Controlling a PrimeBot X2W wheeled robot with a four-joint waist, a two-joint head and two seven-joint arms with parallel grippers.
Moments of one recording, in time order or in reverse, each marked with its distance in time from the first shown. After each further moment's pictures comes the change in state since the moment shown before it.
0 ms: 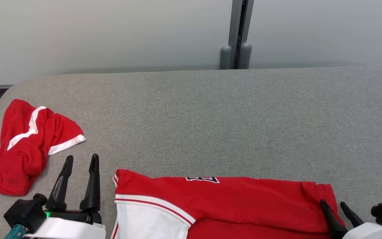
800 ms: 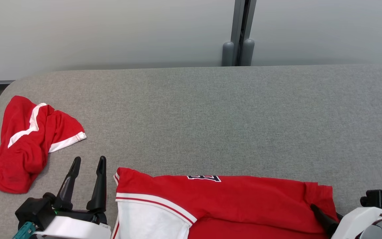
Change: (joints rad) left arm -0.025 -0.048 0.024 0.079 0.081 -0.061 0.000; right arm -0.102 -0.018 0.087 0.122 0.221 -0.001 0.301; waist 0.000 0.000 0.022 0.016
